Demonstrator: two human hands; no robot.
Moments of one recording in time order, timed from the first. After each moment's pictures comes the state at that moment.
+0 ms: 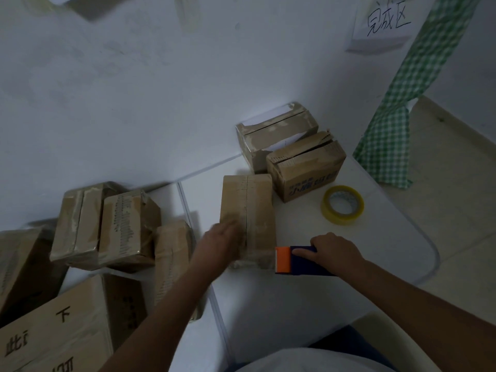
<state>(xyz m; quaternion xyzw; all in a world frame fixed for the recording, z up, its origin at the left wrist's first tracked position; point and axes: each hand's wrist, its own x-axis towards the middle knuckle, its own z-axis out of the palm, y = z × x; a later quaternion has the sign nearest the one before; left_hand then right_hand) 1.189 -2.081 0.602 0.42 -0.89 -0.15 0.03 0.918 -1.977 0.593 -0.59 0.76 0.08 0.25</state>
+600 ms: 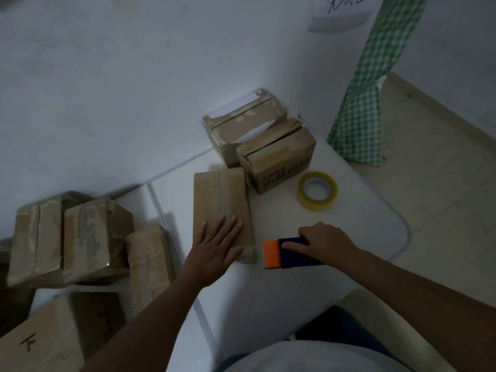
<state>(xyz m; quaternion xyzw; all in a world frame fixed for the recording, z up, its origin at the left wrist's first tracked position) 1.172 -2.076 0.542 0.32 -0.94 -0.09 -0.06 0.886 -1.957 0.593 -0.63 0.74 0.03 0.25</state>
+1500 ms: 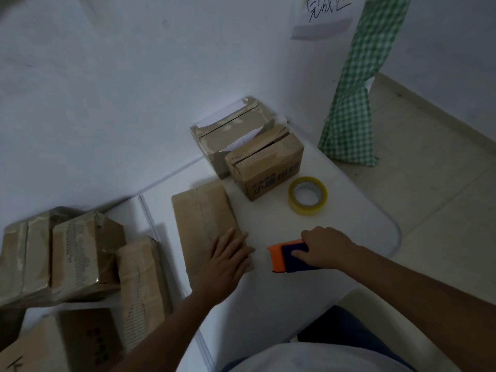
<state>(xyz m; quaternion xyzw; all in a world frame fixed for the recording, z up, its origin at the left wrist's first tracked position) 1.137 -2.047 0.533 0.28 -0.95 -0.10 0.03 0.865 -1.953 0.600 -0.61 0.74 0.11 0.28</state>
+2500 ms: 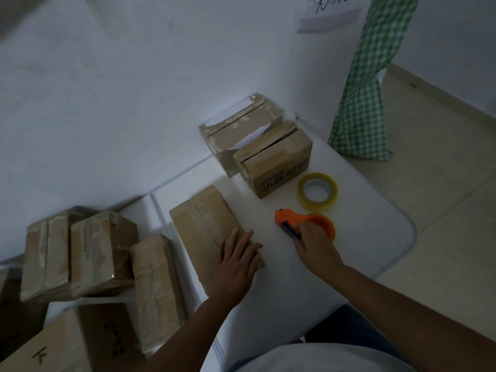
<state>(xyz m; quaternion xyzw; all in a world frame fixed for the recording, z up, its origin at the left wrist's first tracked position) 1.135 -2.027 0.532 0.36 -0.93 -0.09 0.00 0.911 -1.952 0.560 -0.48 0.81 -0.16 0.28</state>
